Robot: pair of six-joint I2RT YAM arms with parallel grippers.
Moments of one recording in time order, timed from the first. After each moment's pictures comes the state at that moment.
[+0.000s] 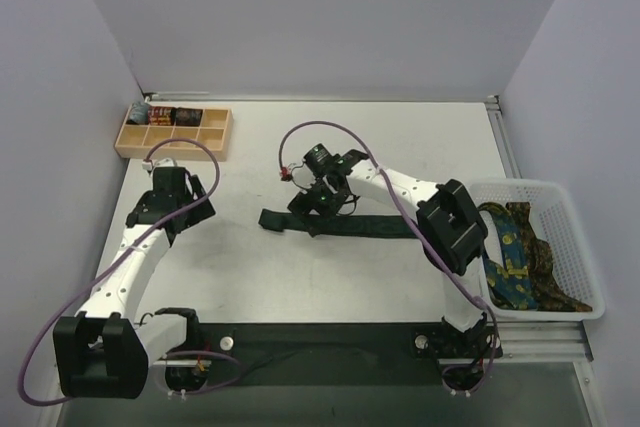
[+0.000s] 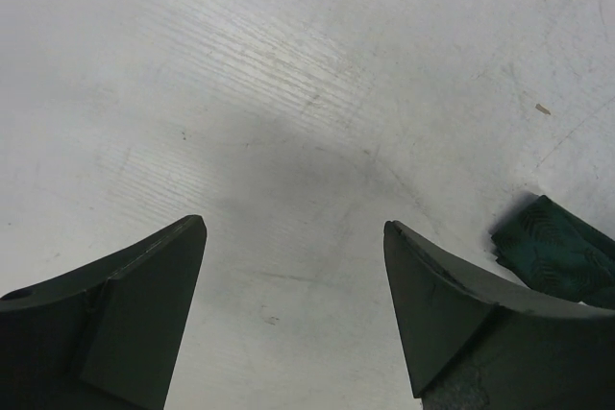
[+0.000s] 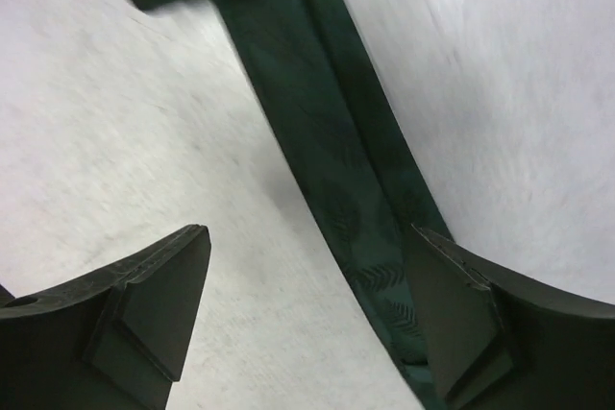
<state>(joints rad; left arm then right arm) -0.05 1.10 0.76 -0.55 -0.22 -0.48 0.73 1.98 1.46 -0.73 -0.22 -0.20</state>
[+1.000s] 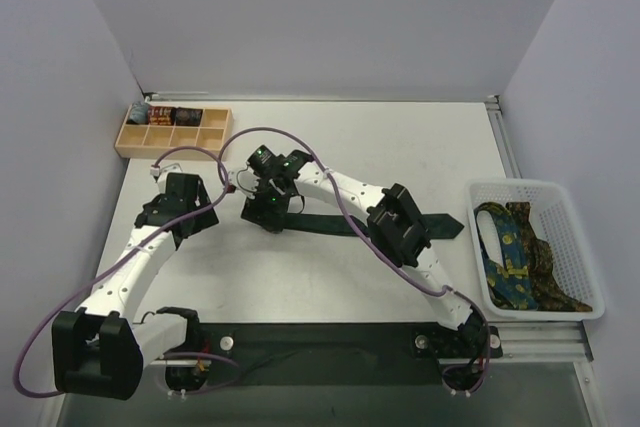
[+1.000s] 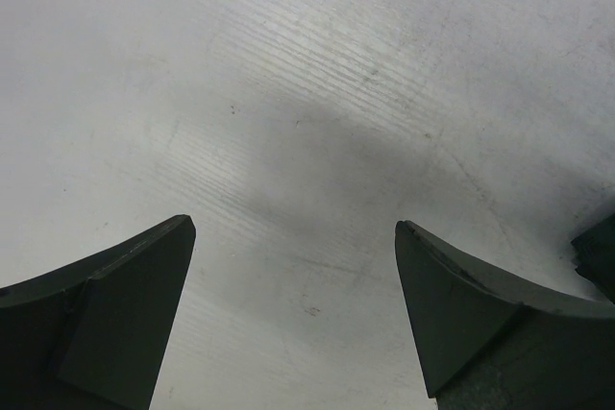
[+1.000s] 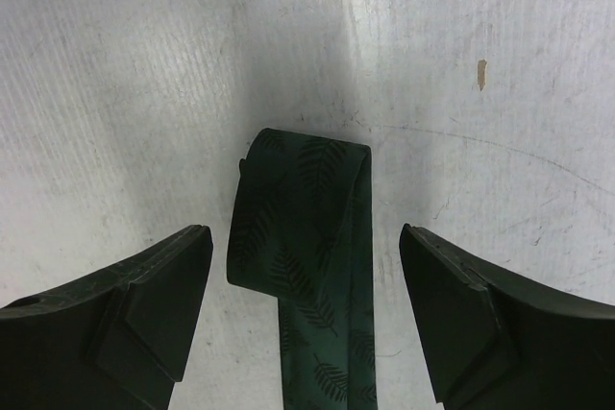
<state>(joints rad) -0.14 1.09 0.73 -0.61 -0.40 -0.48 0.92 2.36 2.06 -0.83 -0.20 -0.48</state>
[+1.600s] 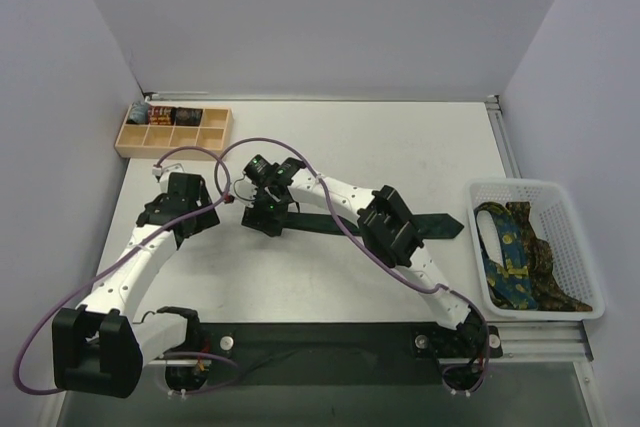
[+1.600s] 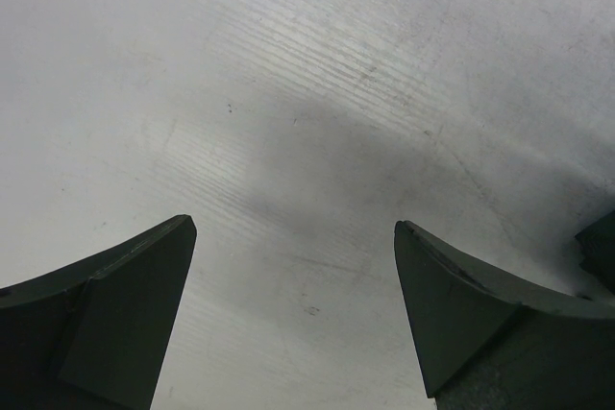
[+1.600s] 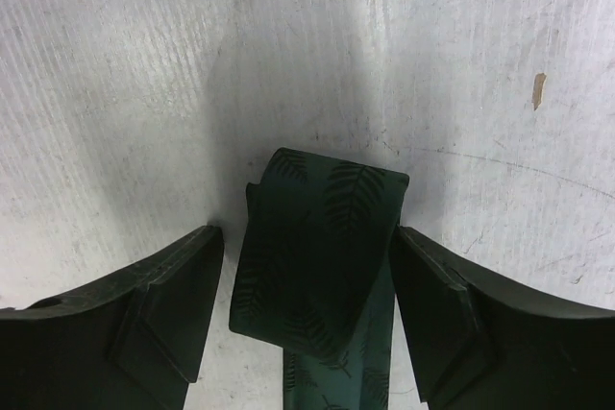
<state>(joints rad) -0.15 1.10 0.73 -0.61 -0.41 -0.49 0.94 2.42 2.07 -0.82 -0.17 -0.50</state>
